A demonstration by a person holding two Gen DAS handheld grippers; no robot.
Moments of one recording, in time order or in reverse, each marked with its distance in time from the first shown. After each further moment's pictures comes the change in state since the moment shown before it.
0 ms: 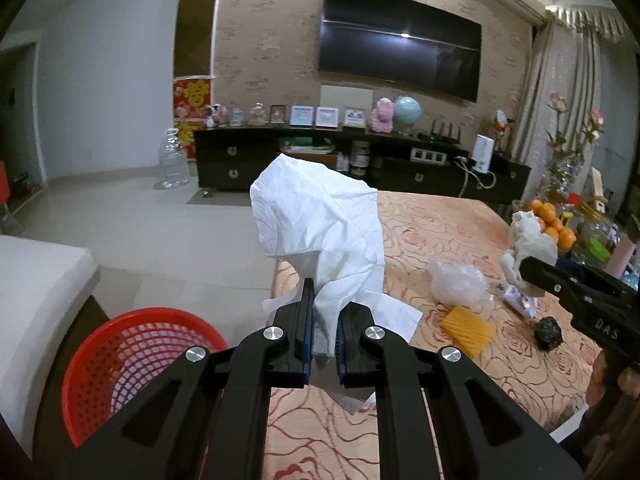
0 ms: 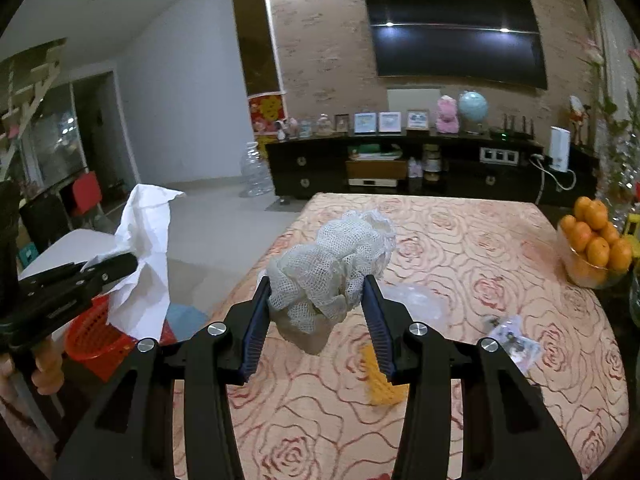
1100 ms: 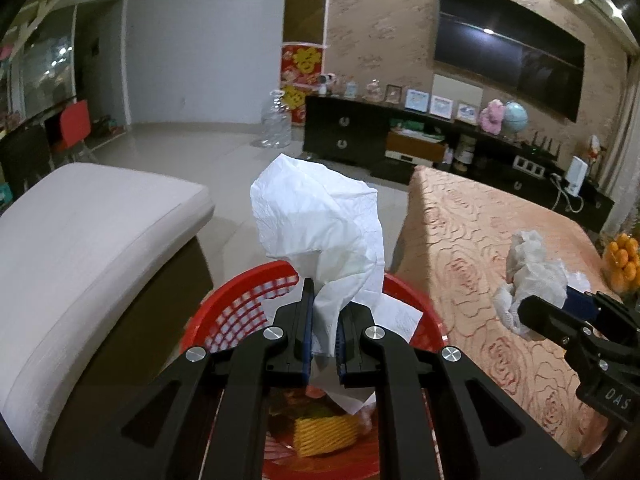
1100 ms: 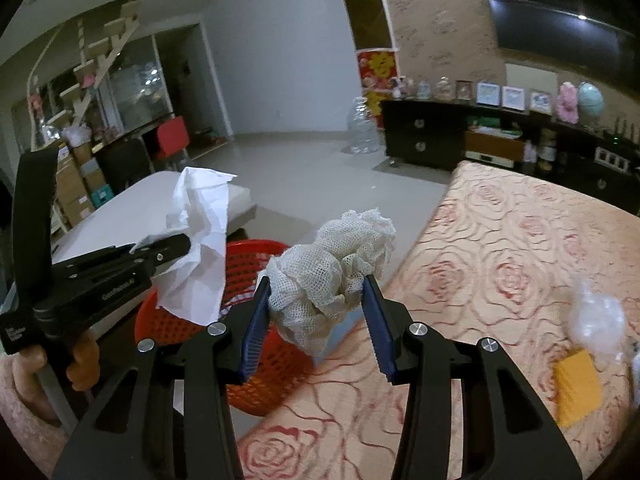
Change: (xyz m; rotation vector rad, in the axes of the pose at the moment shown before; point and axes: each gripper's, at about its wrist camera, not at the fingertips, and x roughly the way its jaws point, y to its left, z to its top) left arm -0.017 0.136 -0.031 -0.193 0.084 0.300; right arm 0.080 0.160 -0.007 -0.140 0.163 0.337
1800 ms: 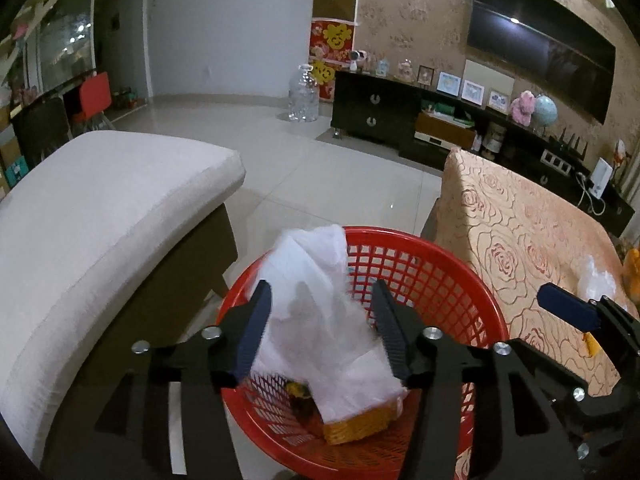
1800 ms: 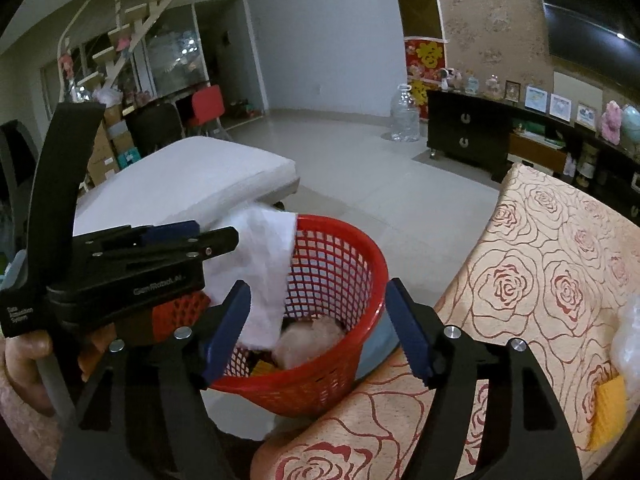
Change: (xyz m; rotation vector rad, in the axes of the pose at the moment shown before) left arm 0.019 0.034 -0.008 -0.060 0.084 0.065; right arm 0.036 0.042 -0.005 -0.101 0.064 0.081
